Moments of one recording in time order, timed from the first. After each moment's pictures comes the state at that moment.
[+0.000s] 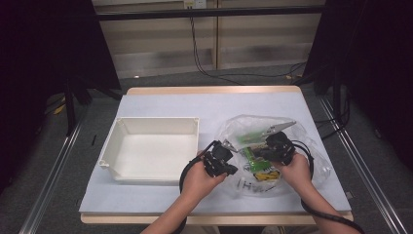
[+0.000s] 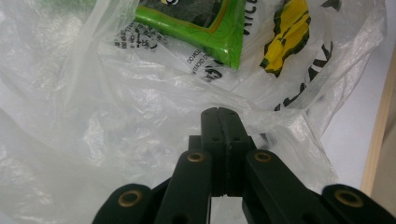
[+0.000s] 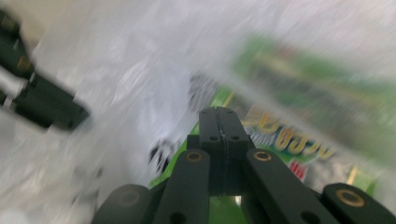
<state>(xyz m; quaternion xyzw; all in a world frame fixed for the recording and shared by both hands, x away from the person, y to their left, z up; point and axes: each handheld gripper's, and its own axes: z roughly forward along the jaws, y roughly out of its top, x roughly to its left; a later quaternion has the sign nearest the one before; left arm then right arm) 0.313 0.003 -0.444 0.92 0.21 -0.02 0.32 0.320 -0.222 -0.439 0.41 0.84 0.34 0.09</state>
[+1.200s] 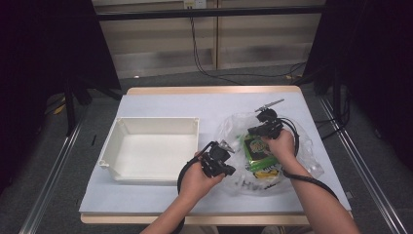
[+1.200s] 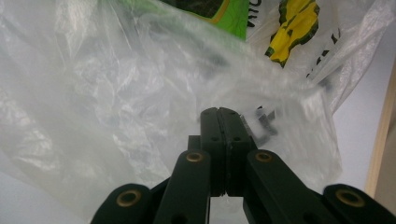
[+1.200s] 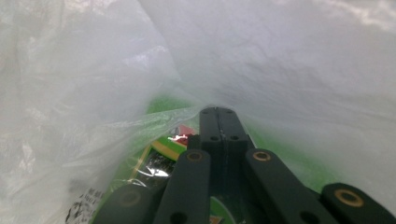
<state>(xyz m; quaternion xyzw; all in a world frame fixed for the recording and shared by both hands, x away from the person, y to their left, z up) 0.314 0.010 -0.447 0.92 0.22 -0.02 0.32 0.411 -0.222 -0.455 0.47 0.82 0.32 0.09</state>
